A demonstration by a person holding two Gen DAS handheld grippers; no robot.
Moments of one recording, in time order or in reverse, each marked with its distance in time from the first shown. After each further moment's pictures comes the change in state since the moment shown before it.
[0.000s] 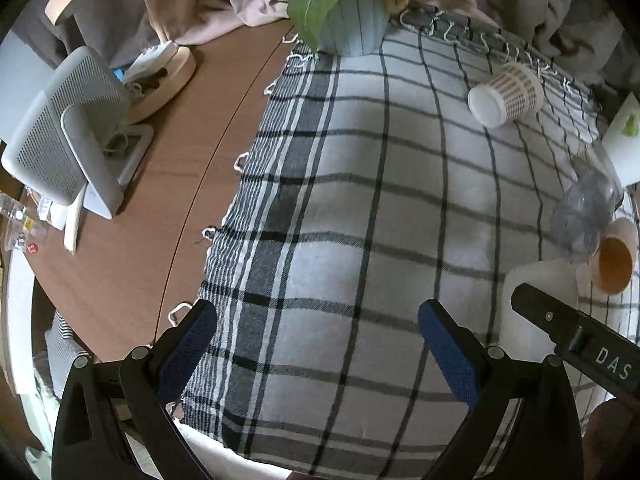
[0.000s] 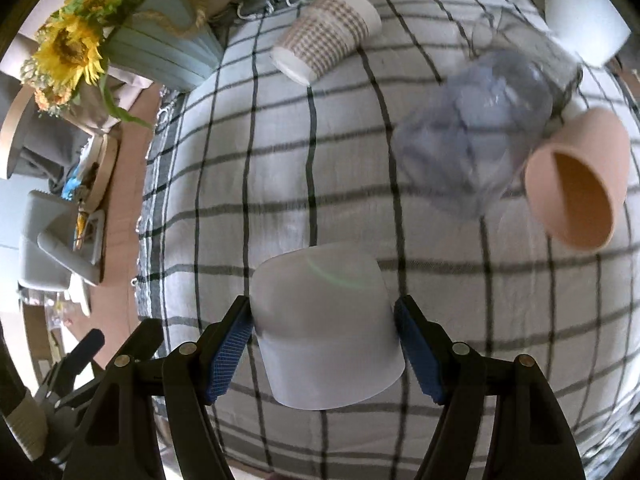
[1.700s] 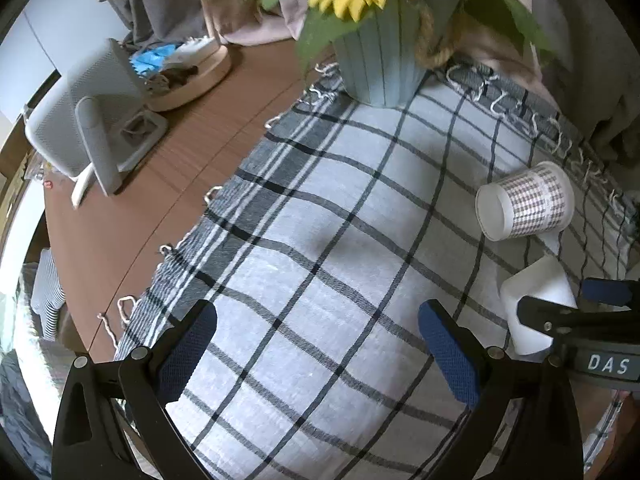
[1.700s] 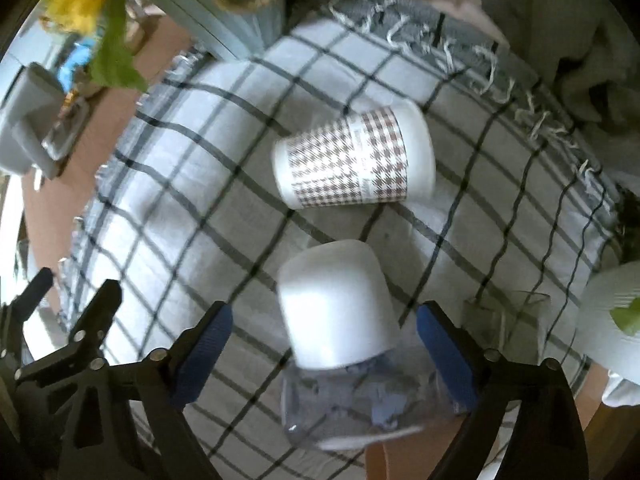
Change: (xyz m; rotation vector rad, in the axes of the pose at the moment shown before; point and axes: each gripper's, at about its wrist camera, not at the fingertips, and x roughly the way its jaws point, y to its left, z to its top) left arm 0.007 -0.069 0.071 -0.353 -0.033 0.113; right arm 0.004 0.026 0.159 -0.660 0.186 -0.186
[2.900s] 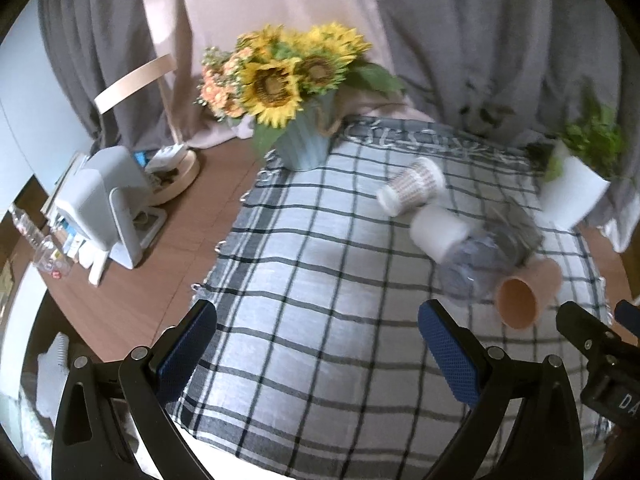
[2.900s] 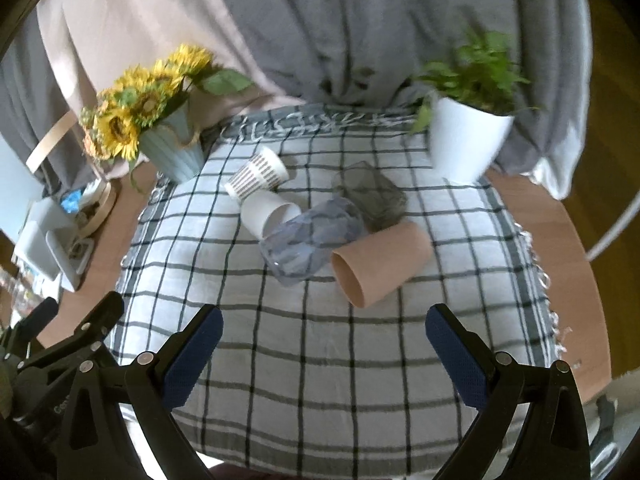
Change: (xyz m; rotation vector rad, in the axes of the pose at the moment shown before) left arm -0.132 0.035 -0.090 0.279 -0.317 -0.146; right arm -0.122 0.030 -0.242 0.519 -0.536 -0.136
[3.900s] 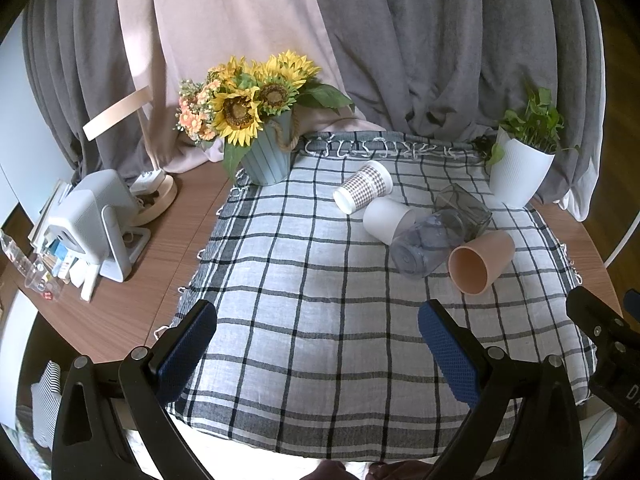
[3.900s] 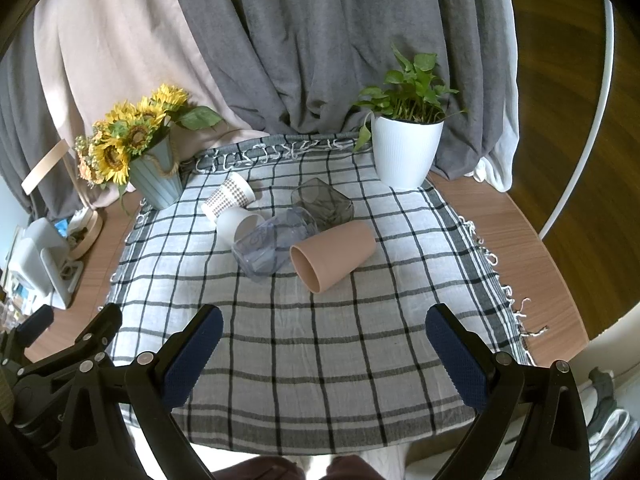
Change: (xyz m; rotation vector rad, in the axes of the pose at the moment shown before) left arm -0.054 -0.012 -0.037 0.100 -0.102 -0.123; right arm -0.068 -0.020 -0.054 0.099 -0.149 -0.124
